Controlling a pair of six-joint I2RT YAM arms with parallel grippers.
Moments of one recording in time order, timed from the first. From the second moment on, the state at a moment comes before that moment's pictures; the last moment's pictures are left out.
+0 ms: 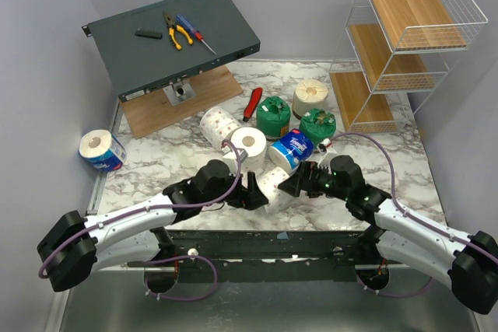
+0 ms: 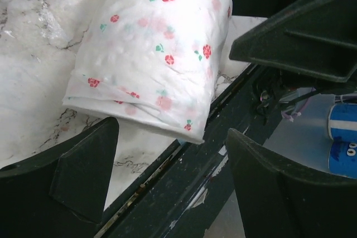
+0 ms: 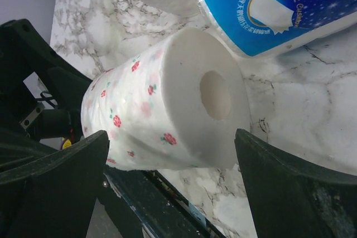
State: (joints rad) left arm -0.94 0.99 0.43 0.03 0.20 -0.75; right arm 0.68 0.88 0.33 0.06 -0.23 0.74
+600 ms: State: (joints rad) left arm -0.87 1.08 0.52 0.02 0.07 -0.79; right arm 0.68 0.81 0.27 0.09 -0.30 0.74
